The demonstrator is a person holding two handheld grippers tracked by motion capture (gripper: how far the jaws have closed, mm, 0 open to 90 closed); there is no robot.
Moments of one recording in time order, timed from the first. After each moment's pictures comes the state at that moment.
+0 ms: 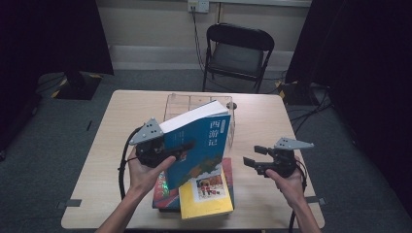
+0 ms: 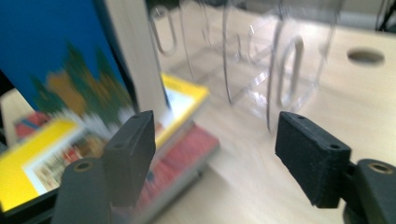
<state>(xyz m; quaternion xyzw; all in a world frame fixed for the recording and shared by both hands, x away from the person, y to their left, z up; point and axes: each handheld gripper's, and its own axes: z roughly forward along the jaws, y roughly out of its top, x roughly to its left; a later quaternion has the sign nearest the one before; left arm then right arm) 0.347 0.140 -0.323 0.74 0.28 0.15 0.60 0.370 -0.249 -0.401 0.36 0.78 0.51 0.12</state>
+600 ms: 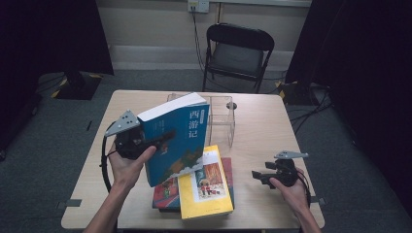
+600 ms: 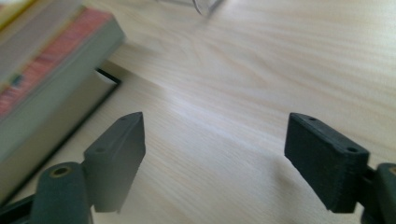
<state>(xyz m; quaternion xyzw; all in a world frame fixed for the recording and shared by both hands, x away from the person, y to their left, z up) 0.353 0.183 -0.310 0.71 0.33 0.17 0.60 0.380 -0.279 -0.472 0.46 0.79 0.39 0.11</state>
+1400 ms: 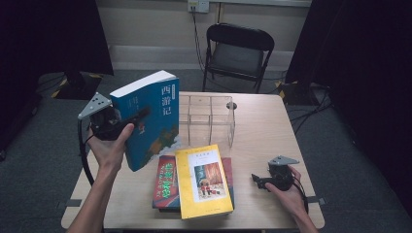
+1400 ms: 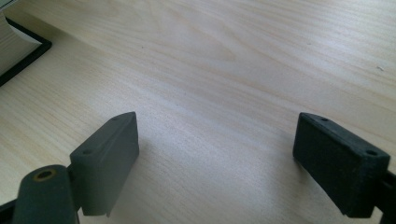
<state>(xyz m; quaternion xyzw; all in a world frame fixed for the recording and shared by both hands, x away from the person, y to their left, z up) 0.381 0.226 -0.293 0.65 0.41 0.24 0.60 0.376 -0.273 -0.497 0.45 0.80 0.34 0.19</state>
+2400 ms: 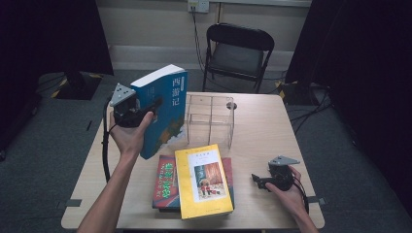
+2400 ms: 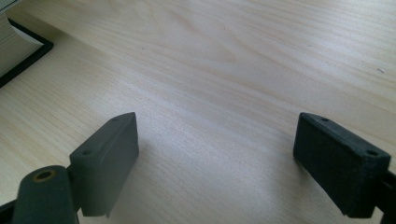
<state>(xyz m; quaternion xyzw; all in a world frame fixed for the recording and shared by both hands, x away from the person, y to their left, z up) 0.421 0.189 -0.302 0.64 0.43 0.29 0.57 0.376 -0.274 -0.498 0.45 0.80 0.34 0.19</state>
